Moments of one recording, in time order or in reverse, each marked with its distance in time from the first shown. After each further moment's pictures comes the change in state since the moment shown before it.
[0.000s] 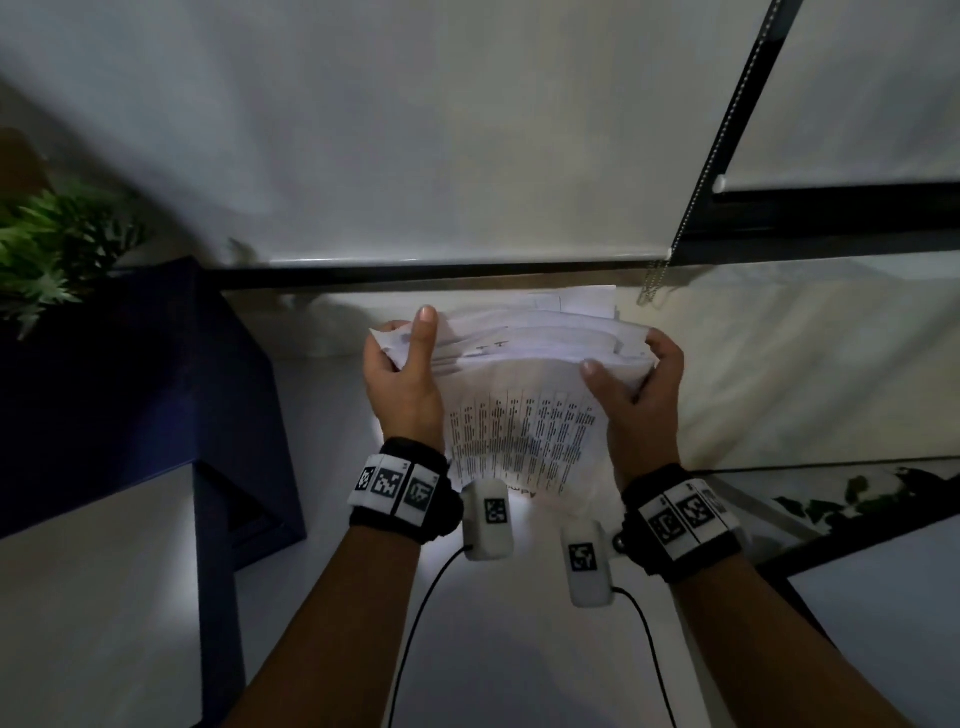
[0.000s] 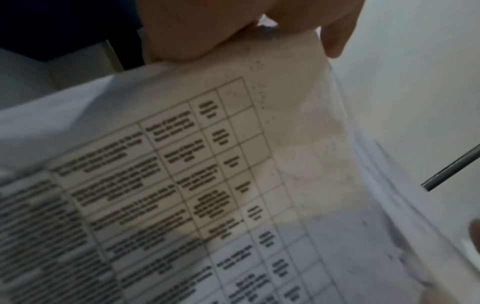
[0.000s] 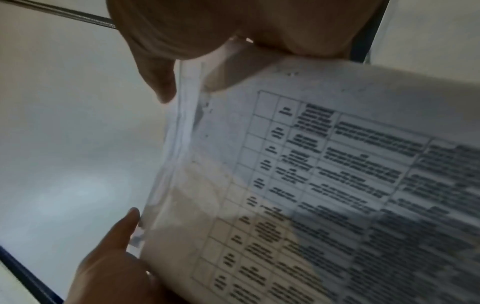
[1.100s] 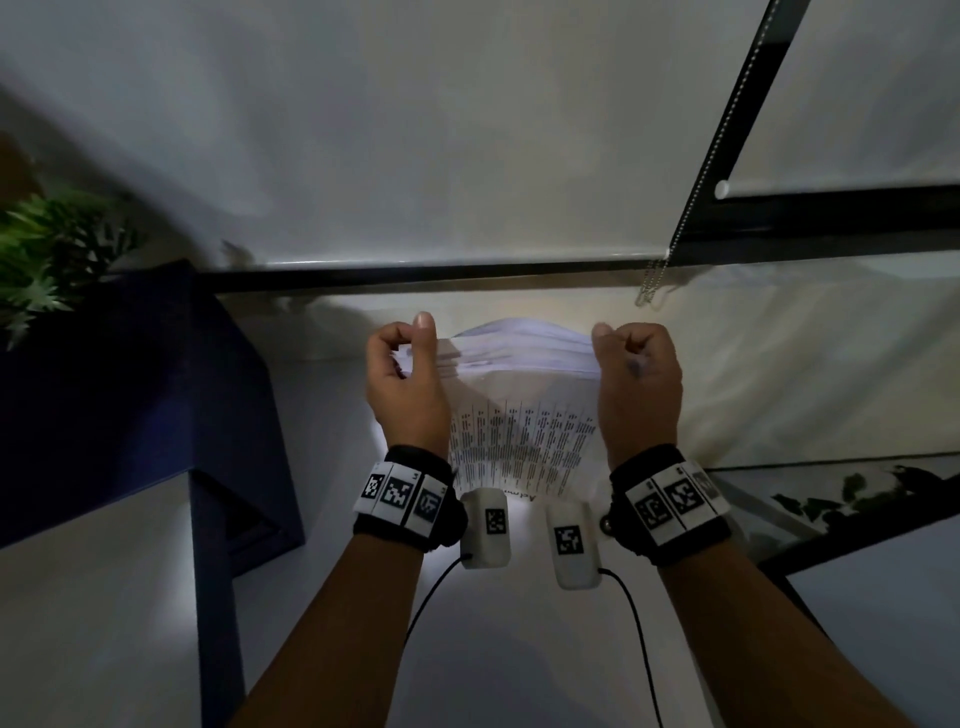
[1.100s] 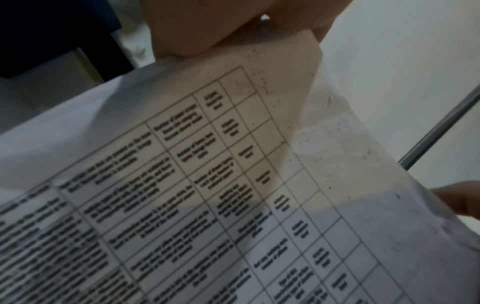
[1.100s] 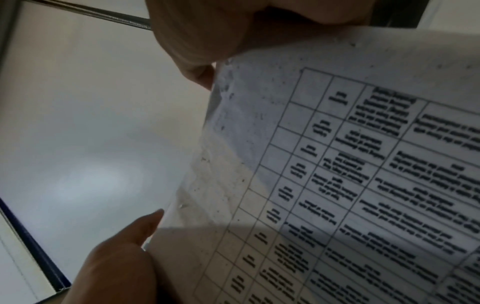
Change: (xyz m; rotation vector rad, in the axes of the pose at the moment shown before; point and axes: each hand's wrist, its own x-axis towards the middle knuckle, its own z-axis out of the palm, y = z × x) left_hand 0.001 -0.008 0.002 0.220 0.107 0.162; right_hand 0.016 -0.012 0.023 -0.382 0.218 -0.187
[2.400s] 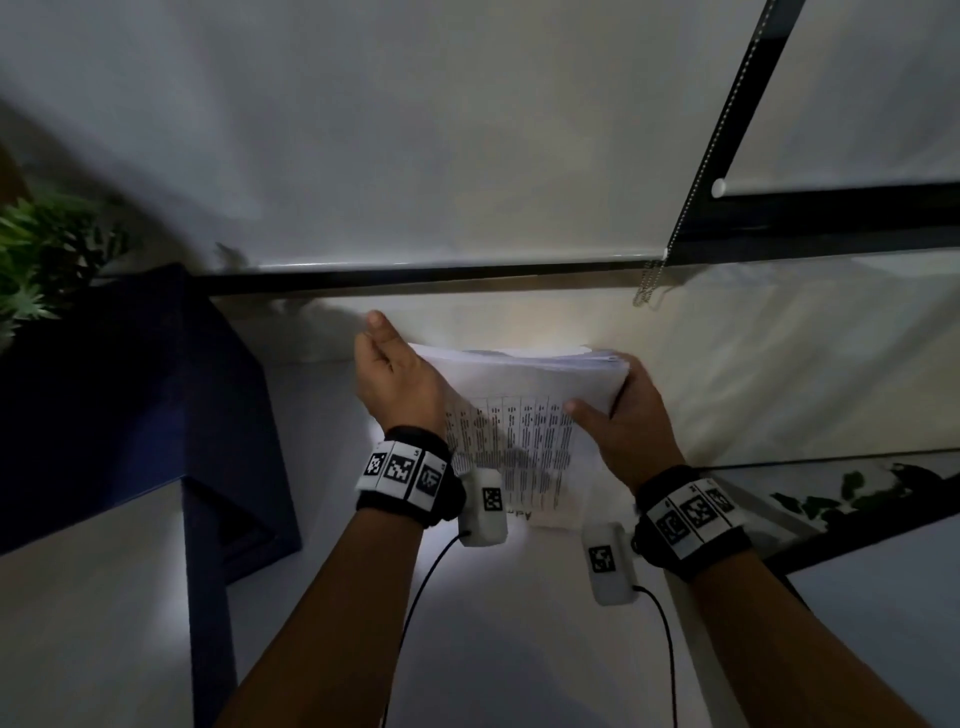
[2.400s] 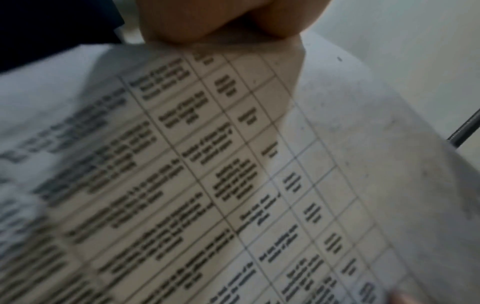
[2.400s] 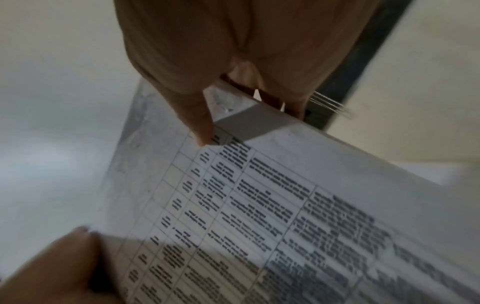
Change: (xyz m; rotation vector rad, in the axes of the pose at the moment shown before) left_hand 0.016 -0.006 0.013 0.204 0.128 -0.095; right_hand 0.002 0.043 -0.027 -0.015 -0.480 -0.004
